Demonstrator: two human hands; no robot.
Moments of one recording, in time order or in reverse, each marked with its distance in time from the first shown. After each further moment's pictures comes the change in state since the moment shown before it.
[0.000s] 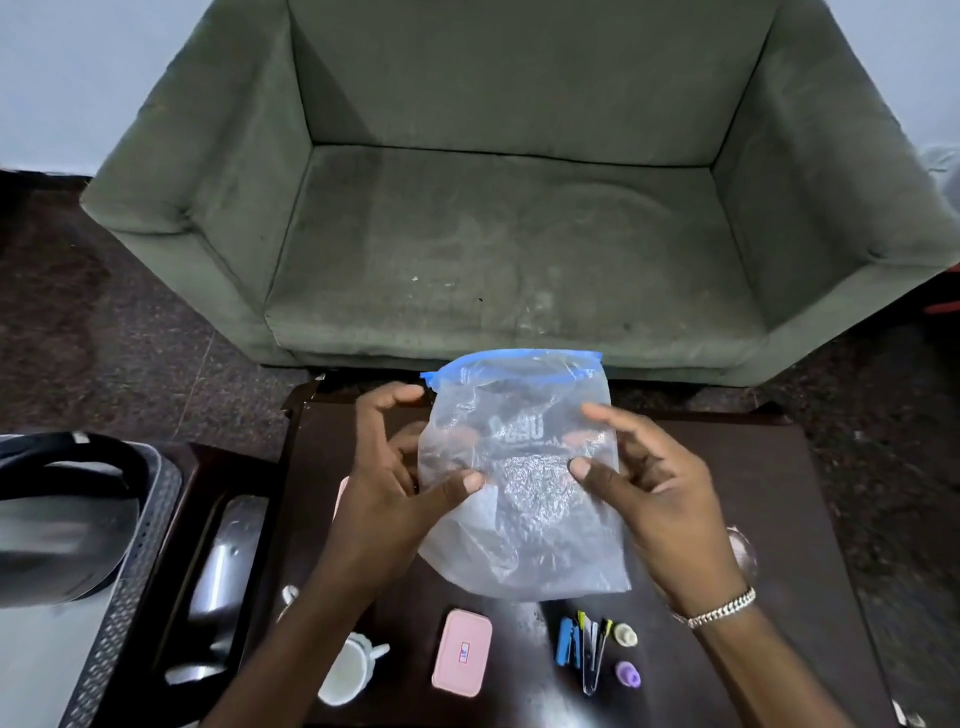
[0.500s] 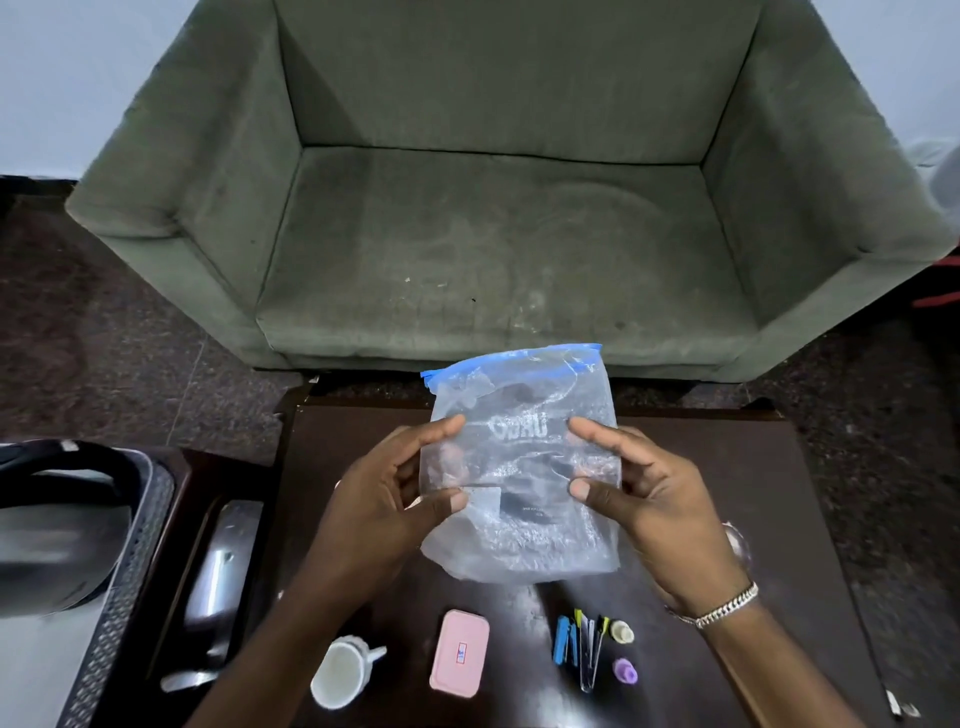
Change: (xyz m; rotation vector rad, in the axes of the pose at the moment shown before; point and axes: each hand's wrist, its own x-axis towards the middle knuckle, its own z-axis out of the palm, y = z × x) left_hand -0.002 -0.003 -0.008 0.090 -0.131 -0.042; right_hand 0.000 0.014 -0.015 0.022 -0.099 0.062
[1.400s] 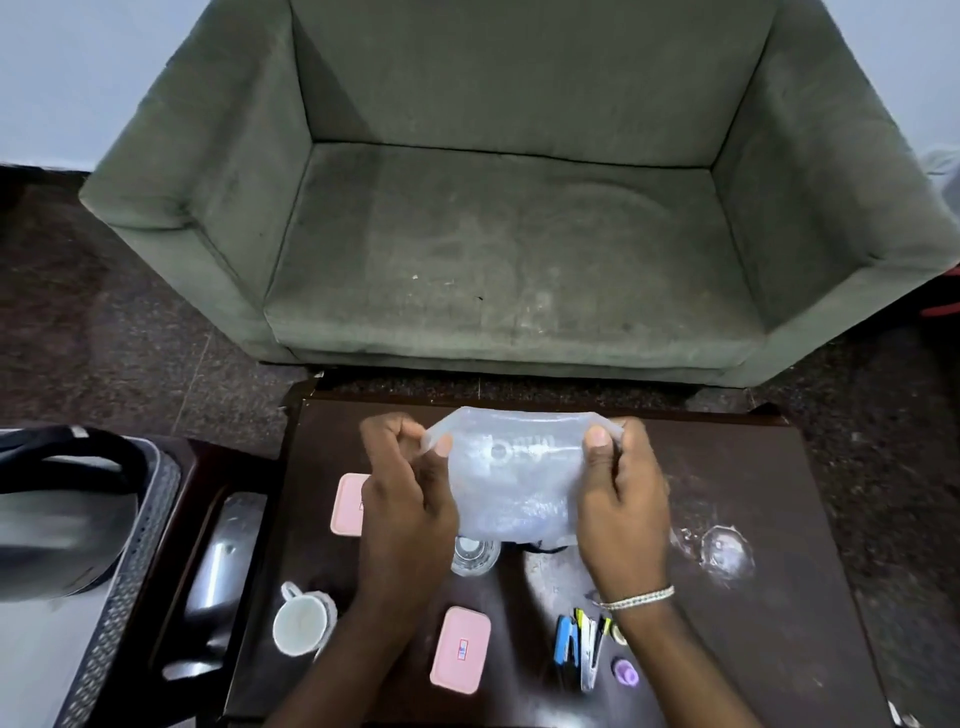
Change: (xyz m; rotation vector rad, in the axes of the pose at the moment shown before) left_hand -0.006 0.000 0.043 0.471 0.564 0.250; right_hand 0.002 0.006 0.051 -0.542 0.477 -0.155
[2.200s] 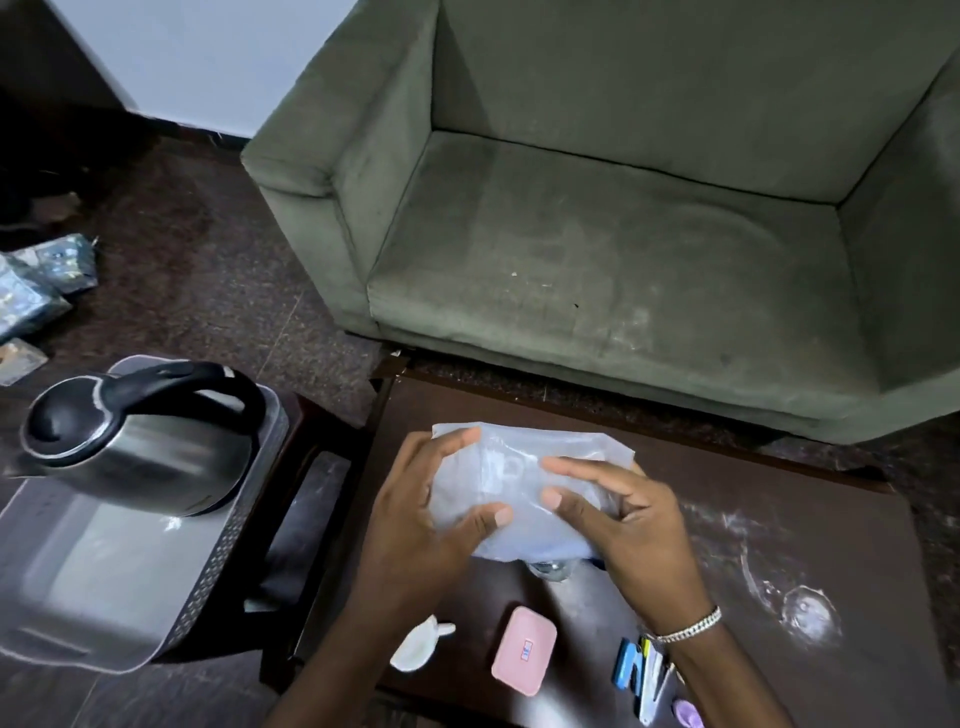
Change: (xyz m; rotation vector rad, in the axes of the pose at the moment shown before) left_hand -0.001 -0.047 -0.099 -0.066 -0.211 -0.121; right_hand -0.024 -0.026 0.056 0.280 -0.581 0.005
